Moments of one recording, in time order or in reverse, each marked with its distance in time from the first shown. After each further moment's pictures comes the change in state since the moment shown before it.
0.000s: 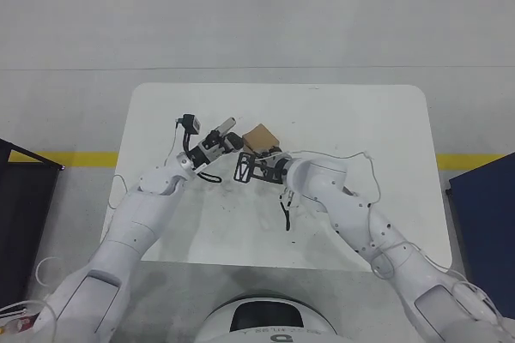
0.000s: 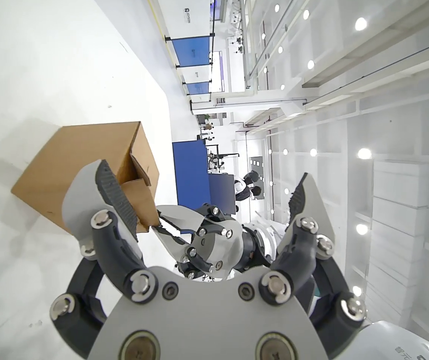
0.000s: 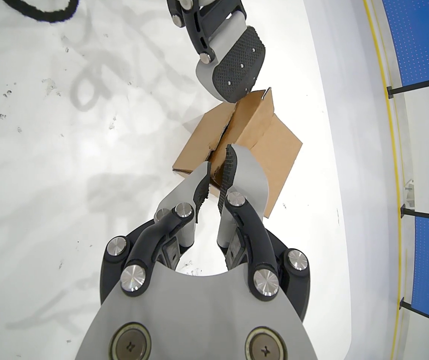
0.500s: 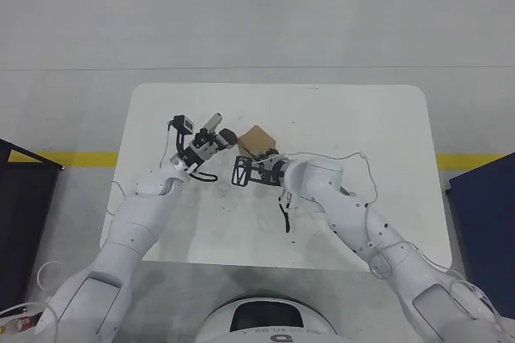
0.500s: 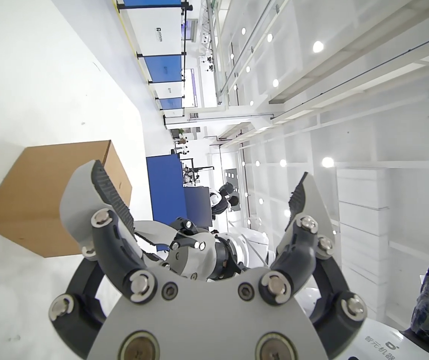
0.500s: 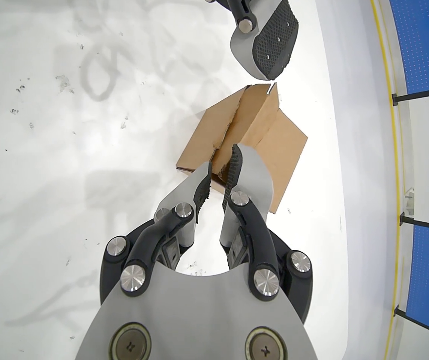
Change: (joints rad) left arm 0.013 -0.010 -0.043 0.033 -0.114 -0.062 -0.052; right arm 0.015 -0.013 -0.018 0.020 0.009 -0.041 0.014
